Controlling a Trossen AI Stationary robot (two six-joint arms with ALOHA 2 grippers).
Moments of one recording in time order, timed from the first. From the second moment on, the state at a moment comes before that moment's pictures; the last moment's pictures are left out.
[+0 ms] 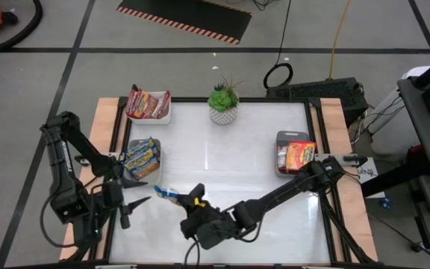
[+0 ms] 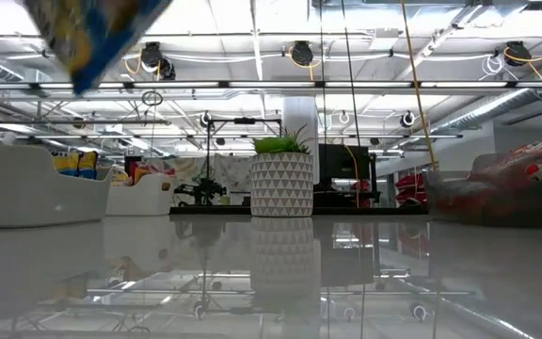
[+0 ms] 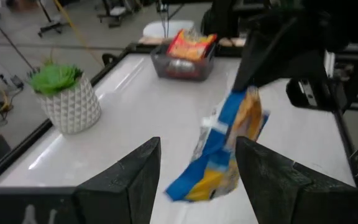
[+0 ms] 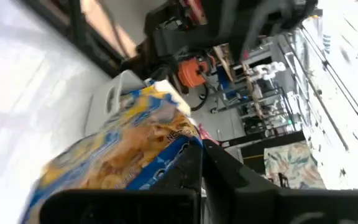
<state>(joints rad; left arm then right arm) -1.16 1.30 1.22 -1.31 -1.17 -1.29 0.48 2.23 2.07 -0.30 0.96 -0.68</state>
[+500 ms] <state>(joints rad) -1.18 1.30 1.22 -1.02 -1.26 -1.11 0.58 1.85 1.63 0.08 1.08 -0.69</state>
